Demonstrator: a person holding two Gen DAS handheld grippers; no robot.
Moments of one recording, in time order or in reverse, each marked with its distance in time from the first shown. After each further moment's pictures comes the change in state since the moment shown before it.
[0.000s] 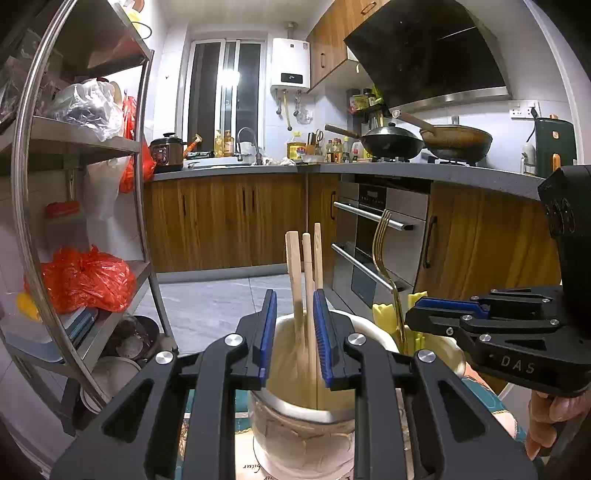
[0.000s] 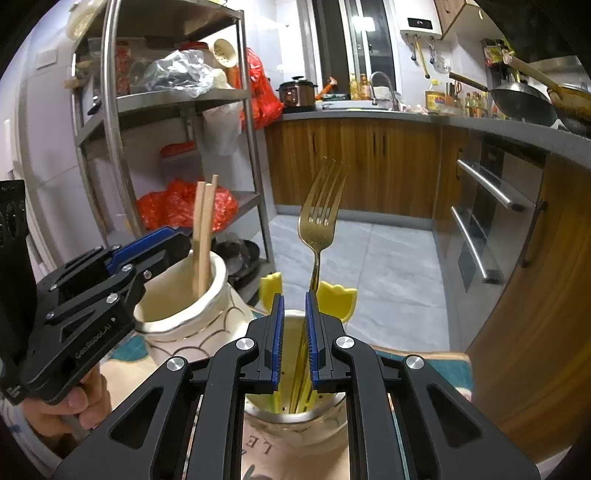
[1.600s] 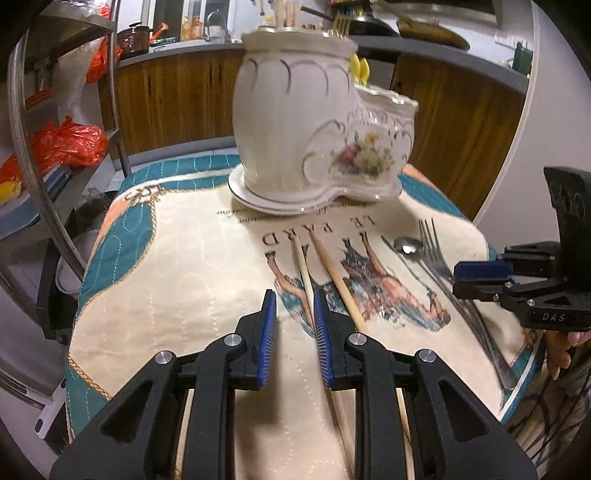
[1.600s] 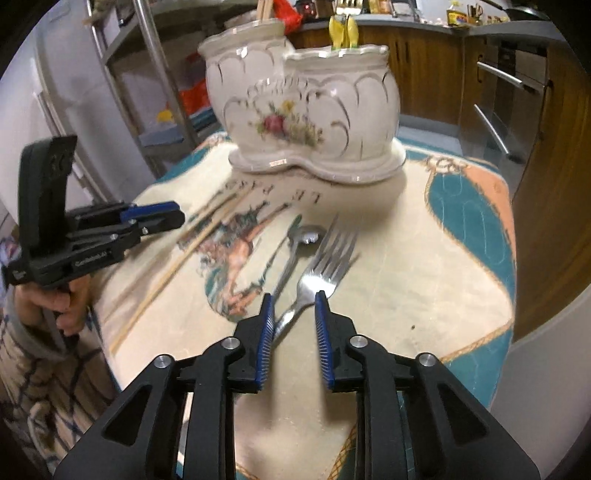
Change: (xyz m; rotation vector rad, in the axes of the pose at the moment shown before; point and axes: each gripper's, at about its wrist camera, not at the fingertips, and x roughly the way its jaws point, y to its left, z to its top) left arm -0.057 0.011 -0.140 -0.009 0.491 -0.168; right arm -0.043 0.018 -0.161 0.020 0.358 0.112
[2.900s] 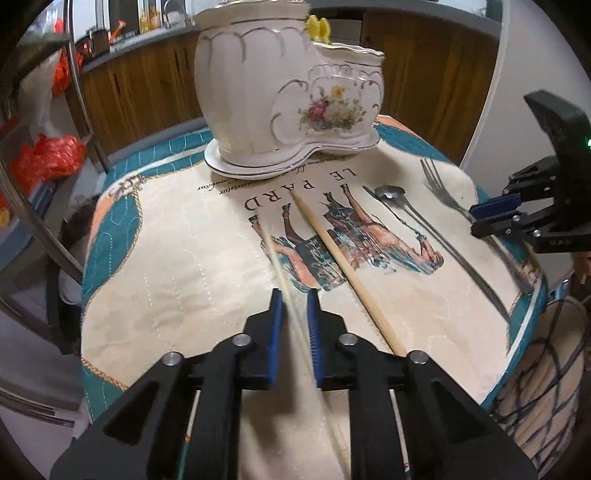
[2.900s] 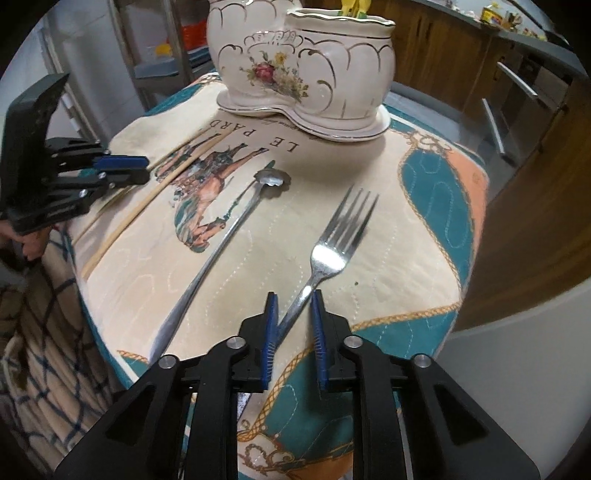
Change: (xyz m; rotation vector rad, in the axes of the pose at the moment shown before) left arm -0.005 -0.003 -0.003 0.133 0.144 -0.036; right arm -0.008 -0.012 0.004 -0.174 0.243 -0.089
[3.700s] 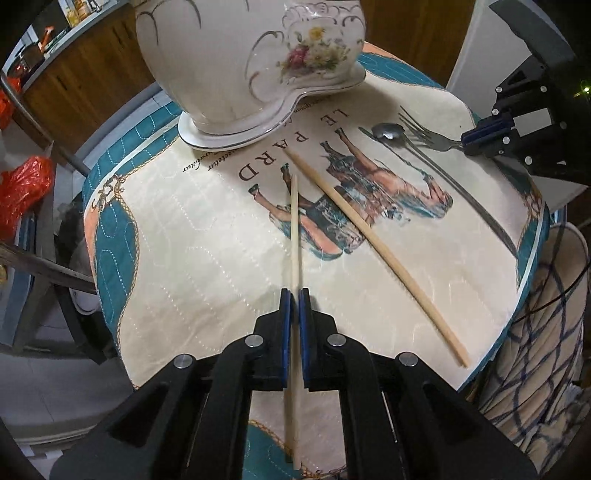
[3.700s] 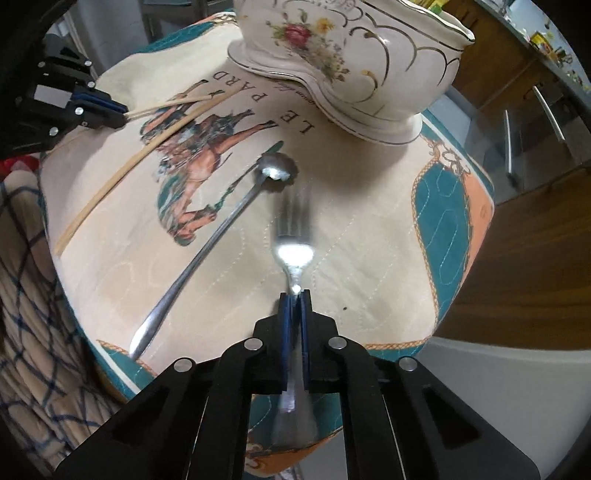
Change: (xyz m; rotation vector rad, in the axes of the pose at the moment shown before) left arm 0.009 -0.002 0.024 0.235 0.311 -0.002; right arm 0.017 0.027 0.036 -0.163 0.231 -0.124
